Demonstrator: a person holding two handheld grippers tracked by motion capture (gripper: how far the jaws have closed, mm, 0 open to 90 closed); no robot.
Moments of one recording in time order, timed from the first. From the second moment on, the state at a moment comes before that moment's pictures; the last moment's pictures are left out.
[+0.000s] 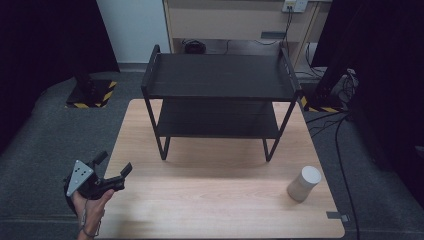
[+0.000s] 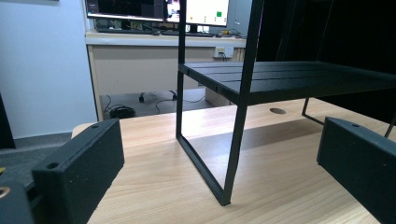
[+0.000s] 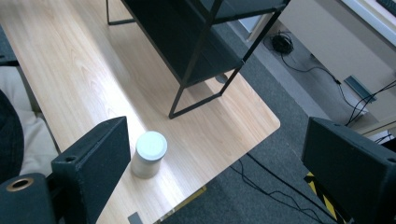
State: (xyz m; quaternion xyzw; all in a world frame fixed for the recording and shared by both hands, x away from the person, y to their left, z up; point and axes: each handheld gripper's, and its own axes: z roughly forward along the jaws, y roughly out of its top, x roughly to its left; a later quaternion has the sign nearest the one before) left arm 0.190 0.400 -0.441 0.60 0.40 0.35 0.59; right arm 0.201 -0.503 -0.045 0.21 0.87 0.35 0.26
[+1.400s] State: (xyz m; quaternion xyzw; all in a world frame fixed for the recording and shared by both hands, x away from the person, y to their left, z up) left arm 0.189 0.399 -0.441 0.61 0.39 0.35 0.59; right arm 0.288 -0.468 -0.169 0.25 0.89 0.34 0.16
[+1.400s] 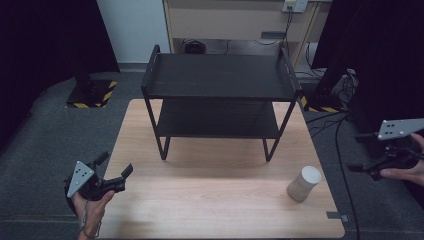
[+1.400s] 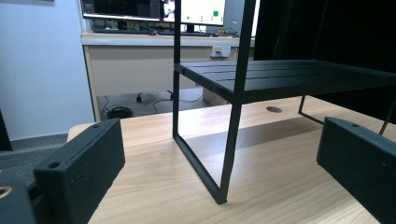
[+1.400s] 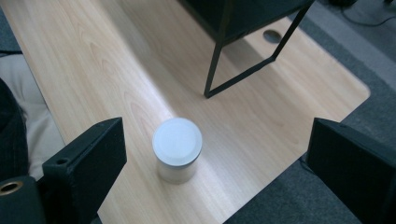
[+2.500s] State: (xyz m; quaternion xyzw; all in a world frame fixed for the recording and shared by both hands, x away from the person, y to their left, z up) left arm 0.188 0.396 -0.442 0.60 0.39 0.36 0.60; right arm 0.332 -0.431 -0.276 0.25 0.91 0.31 0.08
